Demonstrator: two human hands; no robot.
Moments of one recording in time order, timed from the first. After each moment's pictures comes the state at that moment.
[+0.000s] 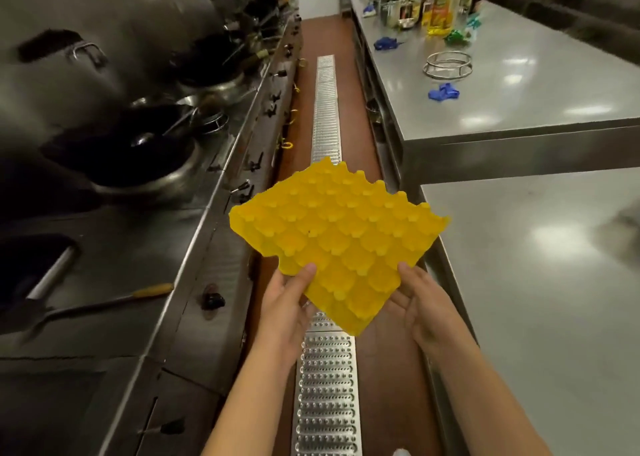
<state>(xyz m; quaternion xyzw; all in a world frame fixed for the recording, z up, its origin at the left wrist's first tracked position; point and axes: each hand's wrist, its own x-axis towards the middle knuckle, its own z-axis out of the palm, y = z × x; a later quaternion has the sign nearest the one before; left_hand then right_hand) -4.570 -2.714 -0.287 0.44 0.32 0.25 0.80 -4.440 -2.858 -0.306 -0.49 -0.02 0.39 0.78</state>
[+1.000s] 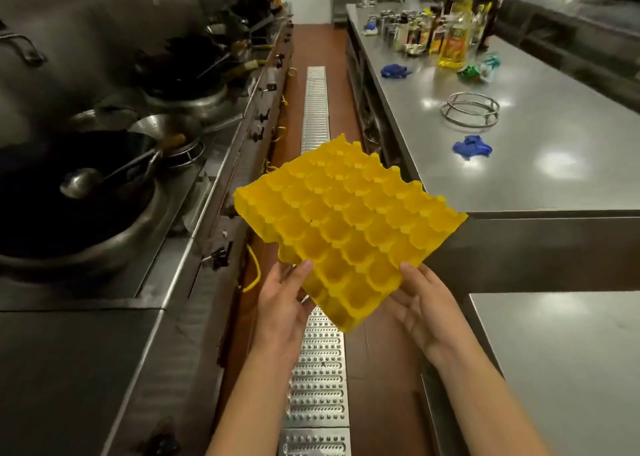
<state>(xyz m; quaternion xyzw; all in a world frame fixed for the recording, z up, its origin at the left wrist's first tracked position) -4.308 -2.407 -0.292 0.39 0.30 0.27 0.83 -4.189 -2.559 -0.283 -0.53 -0.01 0.35 0.78</state>
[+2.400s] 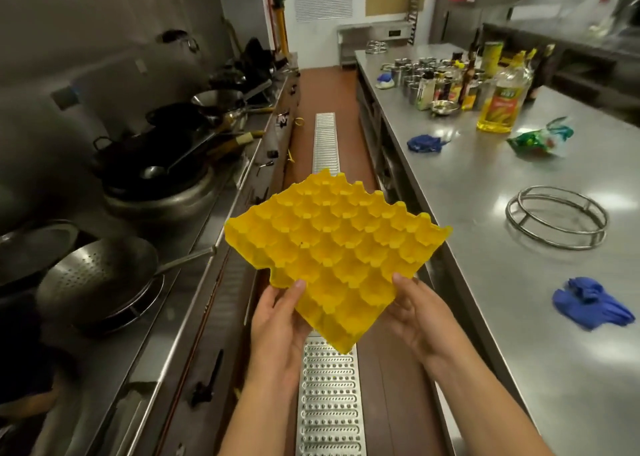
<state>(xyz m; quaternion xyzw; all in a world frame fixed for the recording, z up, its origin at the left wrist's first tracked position) -3.840 -2.019 -0.258 0.40 0.31 0.31 0.80 -3.708 -2.153 -0.259 -0.49 -0.03 0.37 0.78</state>
